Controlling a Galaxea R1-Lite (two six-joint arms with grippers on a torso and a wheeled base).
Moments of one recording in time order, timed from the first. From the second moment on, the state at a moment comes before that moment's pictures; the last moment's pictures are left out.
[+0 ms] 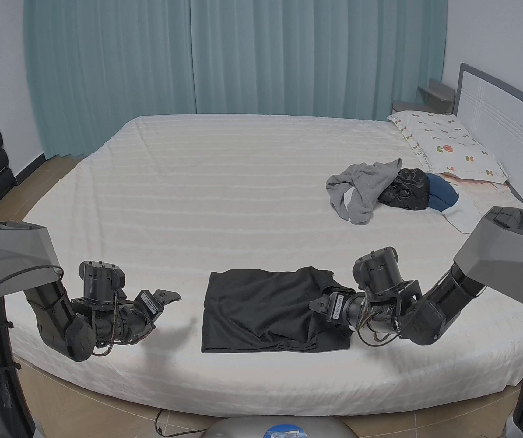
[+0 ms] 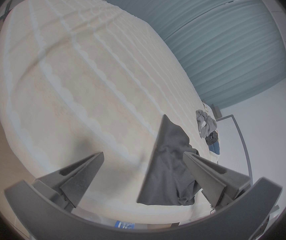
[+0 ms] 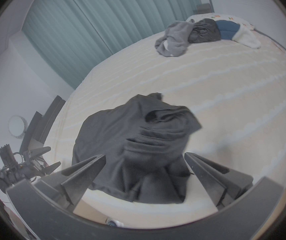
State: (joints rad) left arm -0.17 2.18 -0.53 -0.99 -0.20 -0.93; right arm 0.54 2.21 -0.88 -0.62 -0.11 0.65
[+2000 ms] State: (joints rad) left arm -0.18 2.20 -0.53 -1.00 -0.20 -0.92; right arm 0.48 2.16 -0.87 -0.68 -0.10 0.71
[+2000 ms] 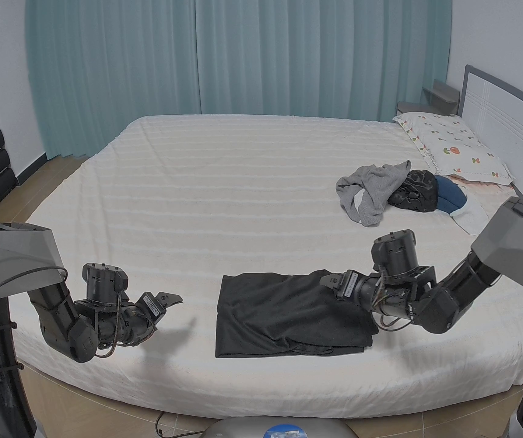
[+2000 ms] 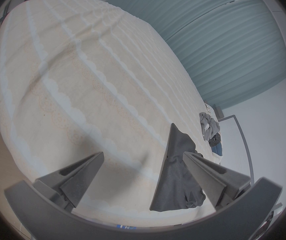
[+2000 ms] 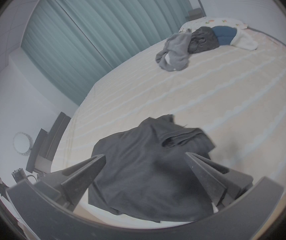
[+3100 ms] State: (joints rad) left arm -0.18 2.20 -0.53 -1.00 -0.19 -0.92; right arm 0.31 2.51 -1.41 -0.50 -0.11 0.80
